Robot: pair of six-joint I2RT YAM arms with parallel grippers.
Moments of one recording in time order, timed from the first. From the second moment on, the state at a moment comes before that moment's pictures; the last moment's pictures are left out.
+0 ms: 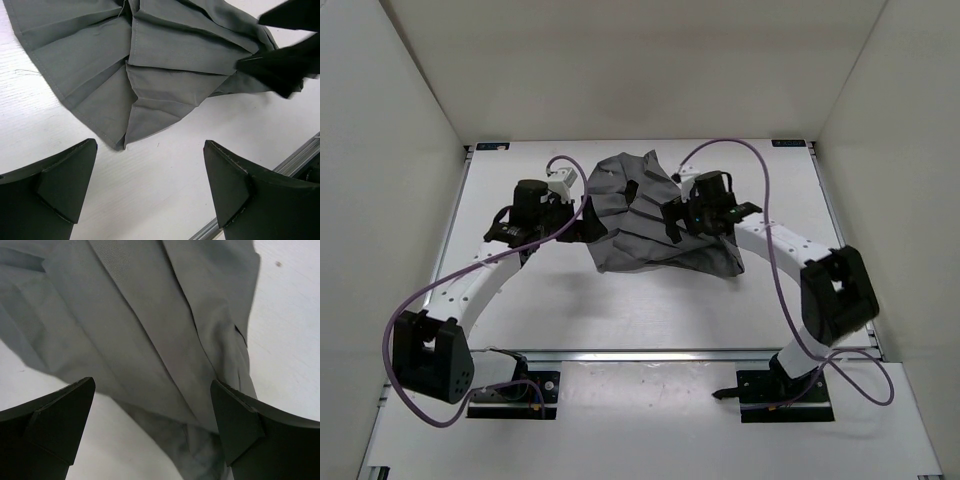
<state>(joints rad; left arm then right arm) -0.29 1.29 0.94 -0.27 0.37 -0.28 0.46 1.57 1.10 -0.22 -0.11 -0.04</state>
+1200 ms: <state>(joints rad) -0.23 1.27 0.94 -0.31 0.36 -0.24 0.00 1.81 1.57 -0.25 0.07 0.04</state>
